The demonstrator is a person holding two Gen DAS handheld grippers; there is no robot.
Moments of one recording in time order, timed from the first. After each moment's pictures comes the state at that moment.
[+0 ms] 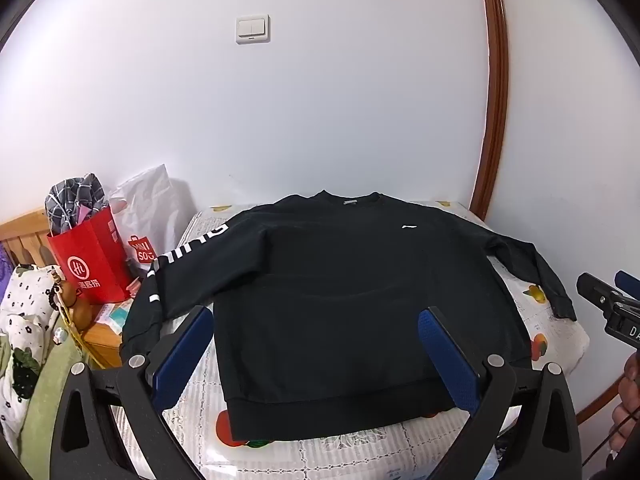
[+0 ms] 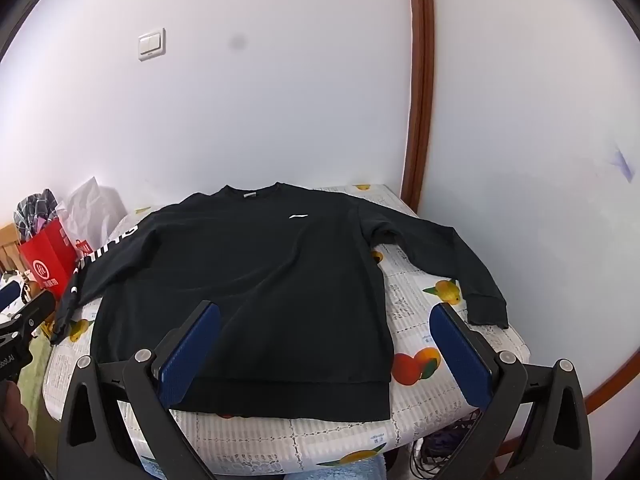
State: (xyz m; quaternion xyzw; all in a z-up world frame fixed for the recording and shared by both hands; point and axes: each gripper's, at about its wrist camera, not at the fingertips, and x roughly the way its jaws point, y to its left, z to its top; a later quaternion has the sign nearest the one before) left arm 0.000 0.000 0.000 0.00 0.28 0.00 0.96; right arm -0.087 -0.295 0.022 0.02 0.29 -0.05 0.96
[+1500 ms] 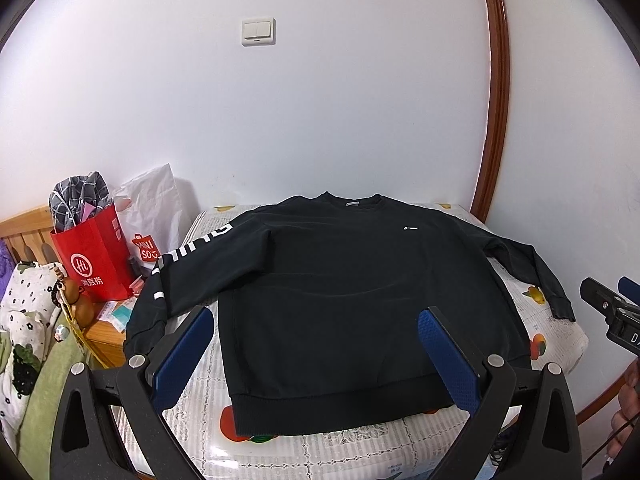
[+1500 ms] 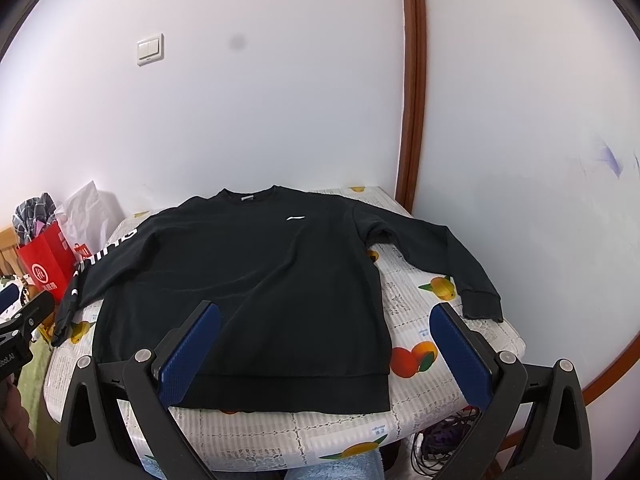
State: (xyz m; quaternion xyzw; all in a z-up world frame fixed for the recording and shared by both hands) left arm -0.004 -0.002 0.002 0.00 0.27 0.00 0.96; right arm -0.099 -0.285 0.029 0.03 0.28 -0.06 0.96
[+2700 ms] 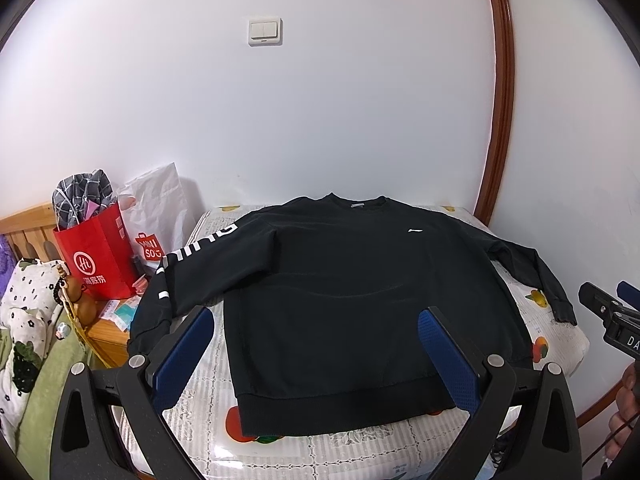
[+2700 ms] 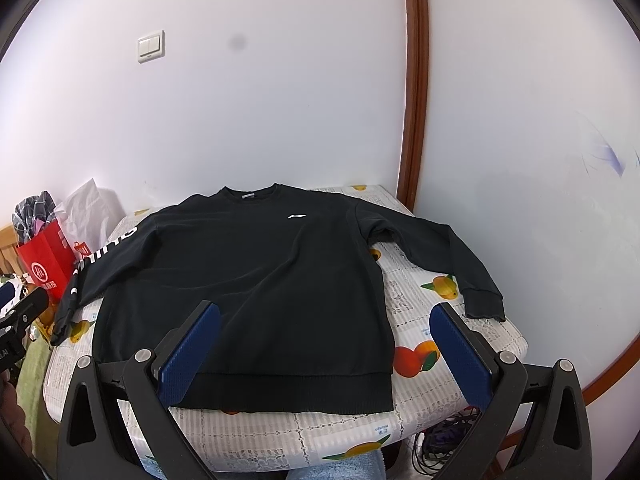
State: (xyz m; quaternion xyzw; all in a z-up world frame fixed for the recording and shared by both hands) left arm -0.007 0.007 0.002 -0.01 0.27 0.01 0.96; right arm -0.100 -0.277 0.025 0.02 0.28 -0.06 0.96
